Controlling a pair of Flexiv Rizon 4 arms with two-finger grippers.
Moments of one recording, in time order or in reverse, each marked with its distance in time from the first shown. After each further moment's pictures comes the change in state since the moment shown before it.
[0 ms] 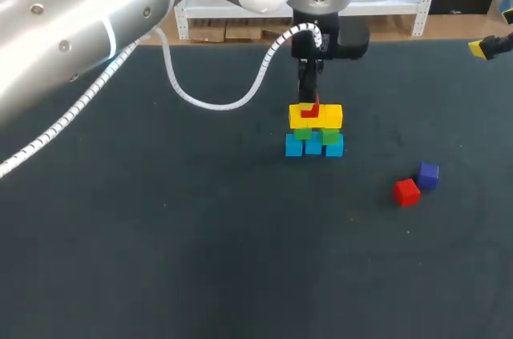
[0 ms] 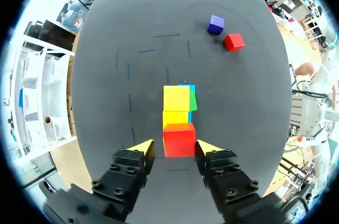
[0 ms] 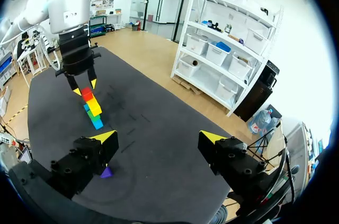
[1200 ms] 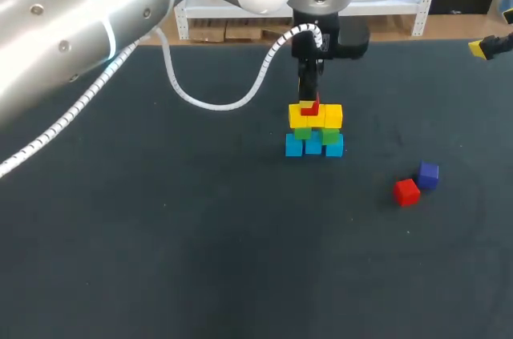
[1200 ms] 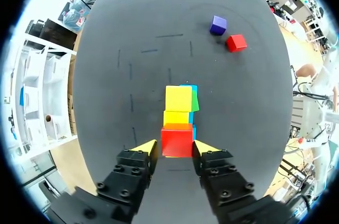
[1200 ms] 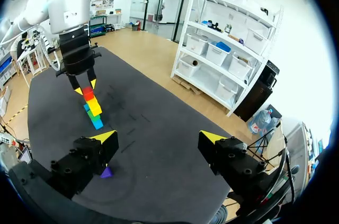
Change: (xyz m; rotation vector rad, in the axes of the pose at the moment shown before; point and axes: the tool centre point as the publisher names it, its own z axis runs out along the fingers) left arm 0.000 0.002 0.000 -0.007 -0.002 -0.011; right arm 0.000 0.000 0.000 0.000 0.000 0.000
